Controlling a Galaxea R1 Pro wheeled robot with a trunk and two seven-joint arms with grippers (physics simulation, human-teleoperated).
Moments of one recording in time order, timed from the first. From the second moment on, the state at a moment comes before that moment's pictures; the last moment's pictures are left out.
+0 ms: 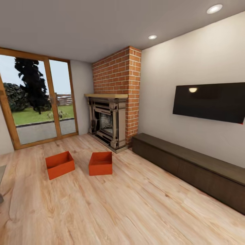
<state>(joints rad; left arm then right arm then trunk) 0.00 -0.01 0.01 -0.06 0.21 -0.05 0.01 -0.01 -0.03 0.47 0.03 -0.12 -0.12 -0.11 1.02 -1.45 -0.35</state>
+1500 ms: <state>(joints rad) 0.00 -0.01 0.01 -0.06 0.21 -0.04 0.01 -0.01 -0.03 0.47 0.03 -0.12 -0.11 -0.11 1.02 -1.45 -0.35</state>
